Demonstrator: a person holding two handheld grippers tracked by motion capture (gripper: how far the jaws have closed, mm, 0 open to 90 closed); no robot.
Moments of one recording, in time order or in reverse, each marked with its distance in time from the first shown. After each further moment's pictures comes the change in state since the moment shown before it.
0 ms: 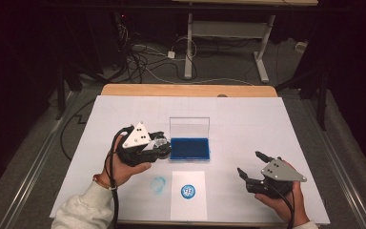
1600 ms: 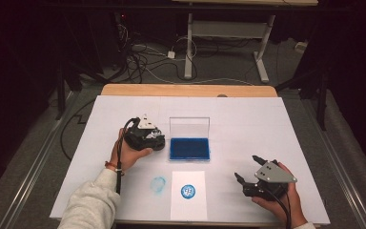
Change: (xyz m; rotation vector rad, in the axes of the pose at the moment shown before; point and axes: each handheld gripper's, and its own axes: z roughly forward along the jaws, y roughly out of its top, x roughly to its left) left arm 0.061 -0.044 0.081 0.229 0.062 -0.148; right arm 0.008 -0.009 0.010 0.081 0.015 -0.046
